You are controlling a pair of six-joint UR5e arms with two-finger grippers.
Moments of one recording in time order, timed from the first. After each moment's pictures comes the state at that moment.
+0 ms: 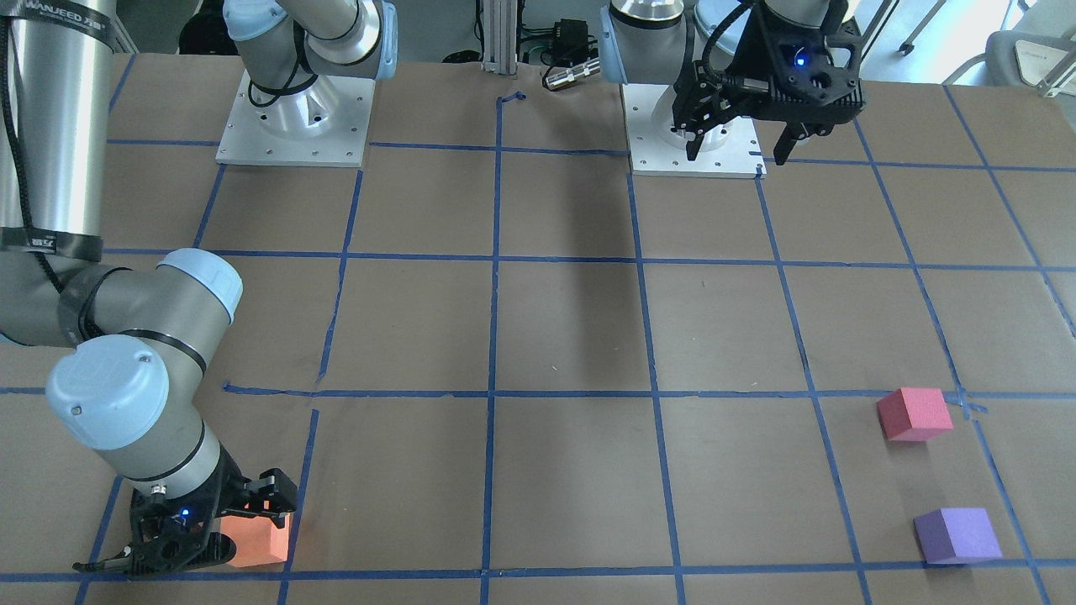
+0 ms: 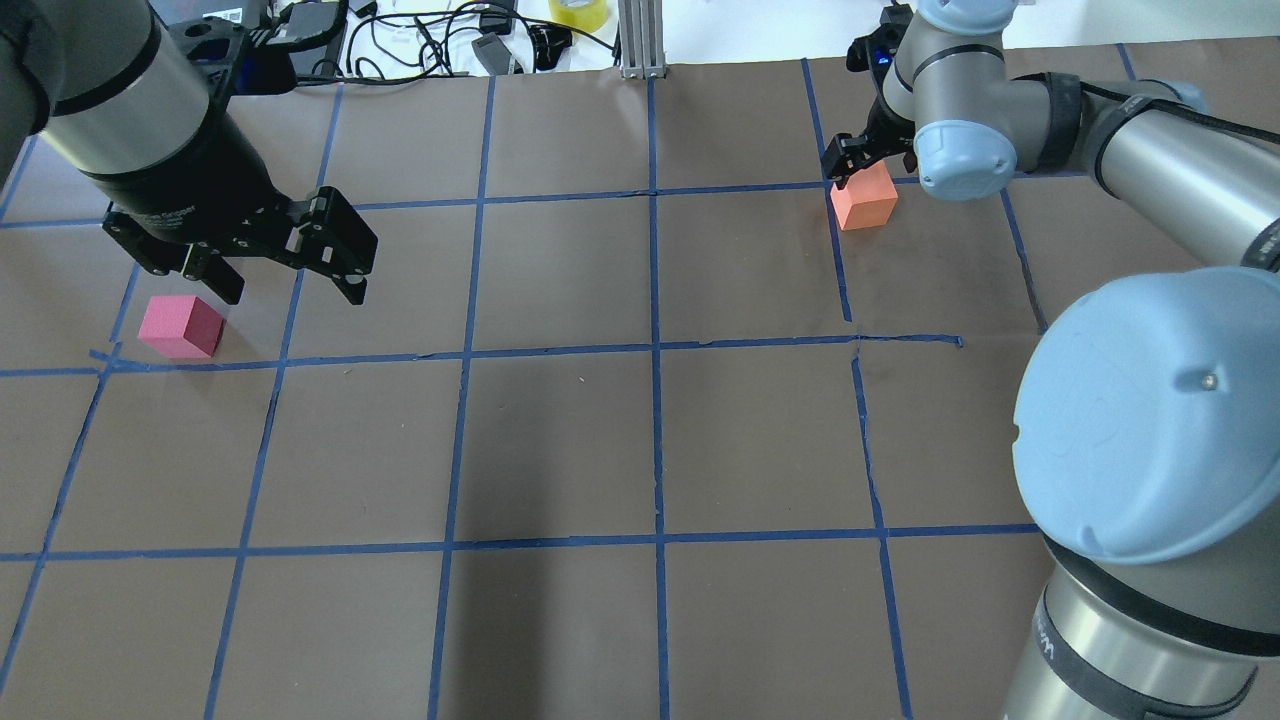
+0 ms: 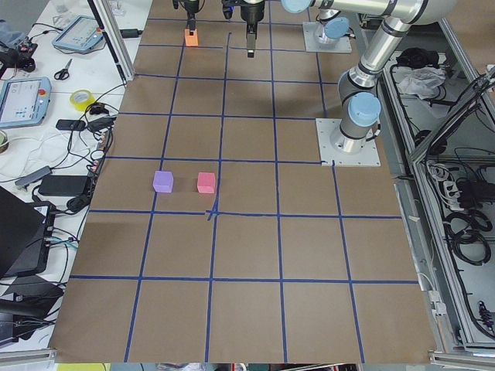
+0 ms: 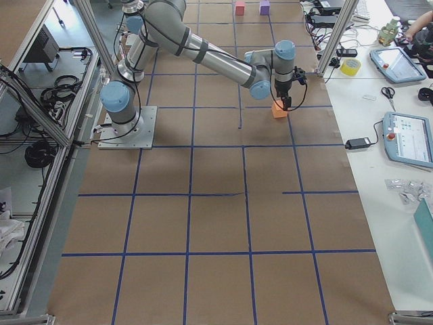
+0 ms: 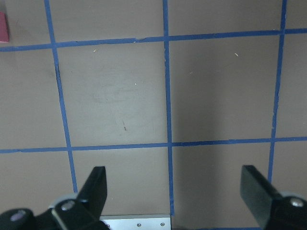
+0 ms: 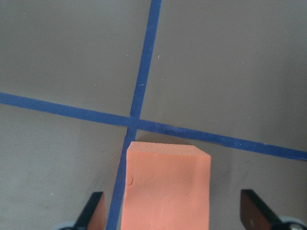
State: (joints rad) left arm -1.57 -1.44 -1.61 -1.67 1.59 0.04; right arm 1.50 -0.93 1.46 -2.31 -1.56 -0.27
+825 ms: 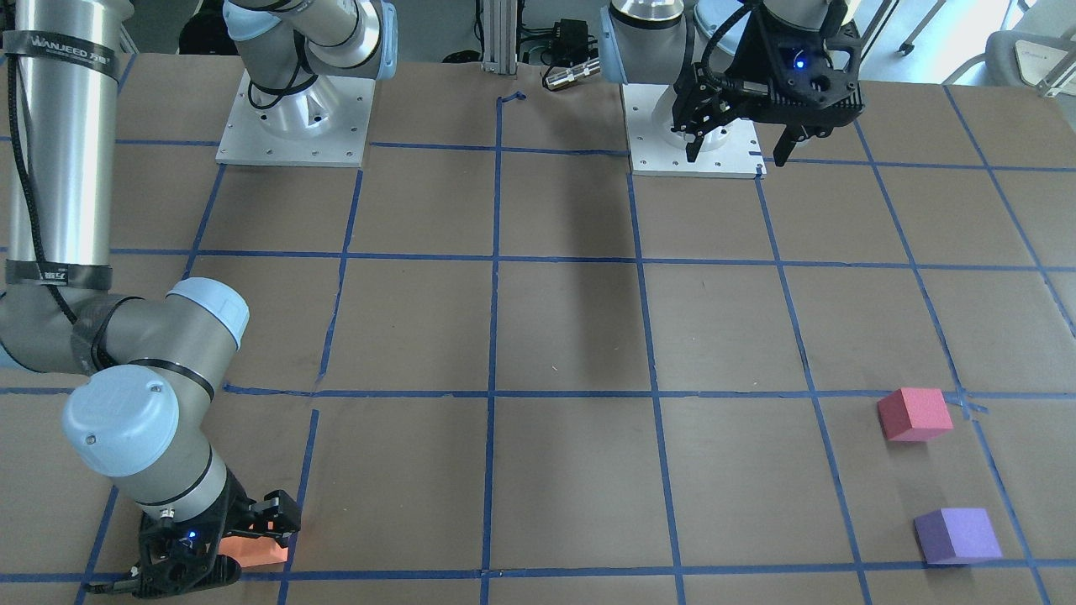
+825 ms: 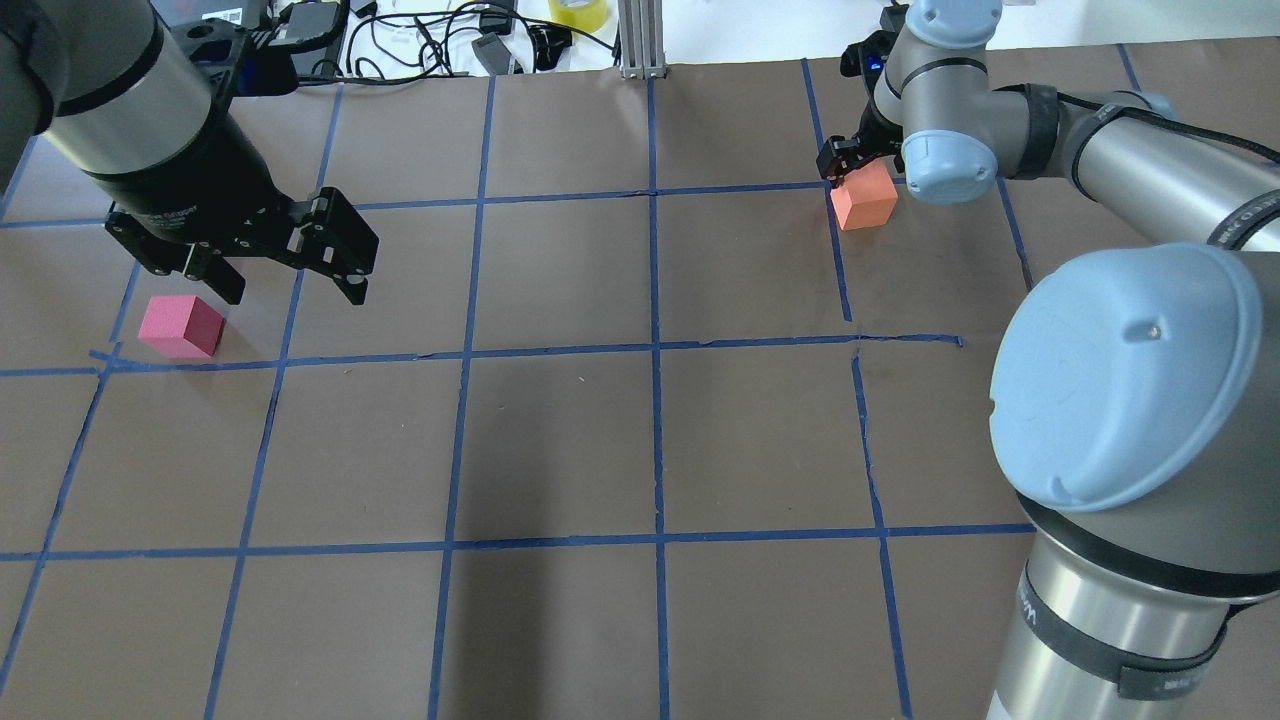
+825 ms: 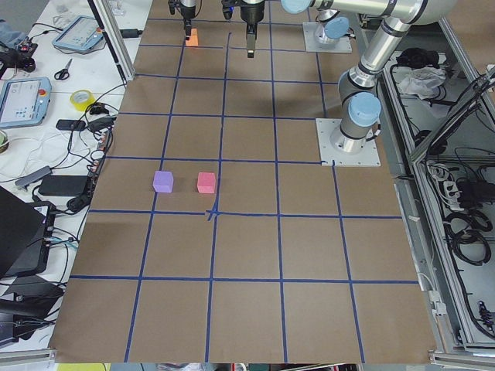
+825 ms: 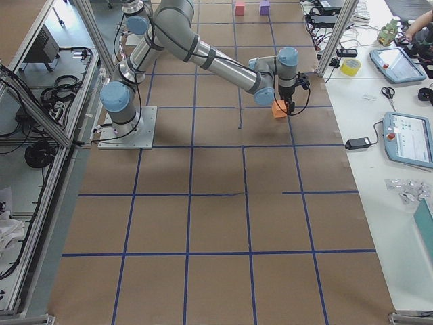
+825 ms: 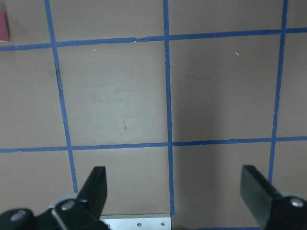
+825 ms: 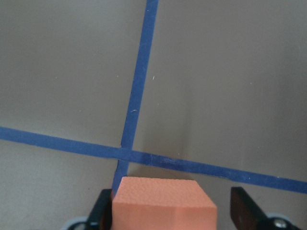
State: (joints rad) left arm -1.57 -1.44 -1.61 -1.67 1.60 0.04; right arm 1.50 -0.86 1.40 -2.34 -1.55 -0.26
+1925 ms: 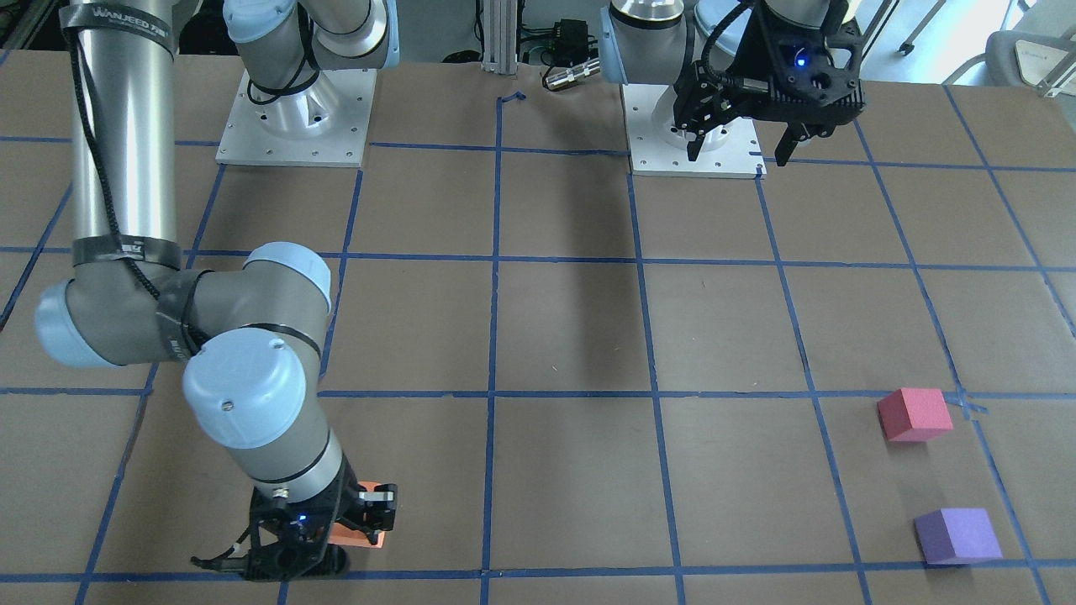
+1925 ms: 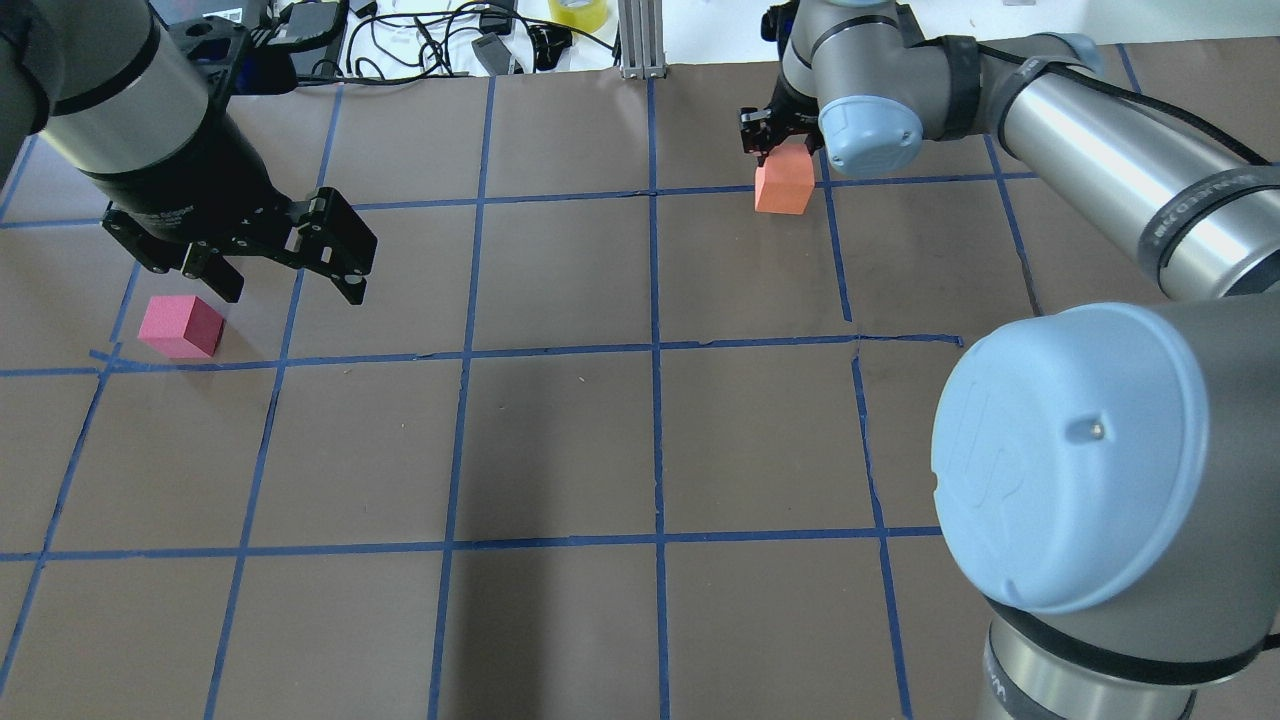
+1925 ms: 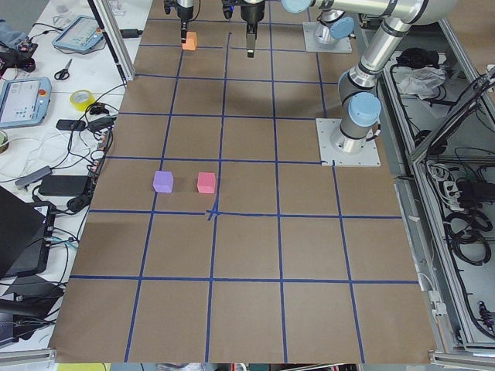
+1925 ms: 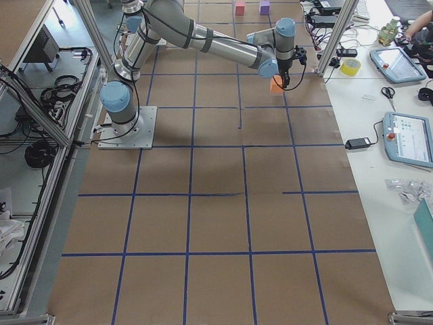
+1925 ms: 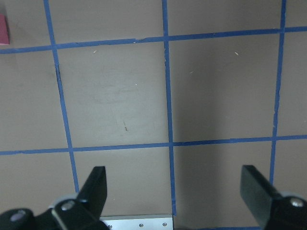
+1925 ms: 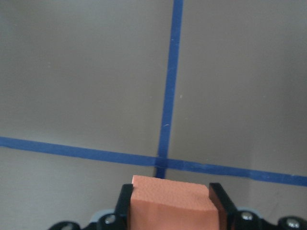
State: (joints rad) left arm -1.56 -1.44 -1.61 -1.67 1.59 0.05; right arm 1.69 -0.90 1.31 -2.21 -1.55 0.07
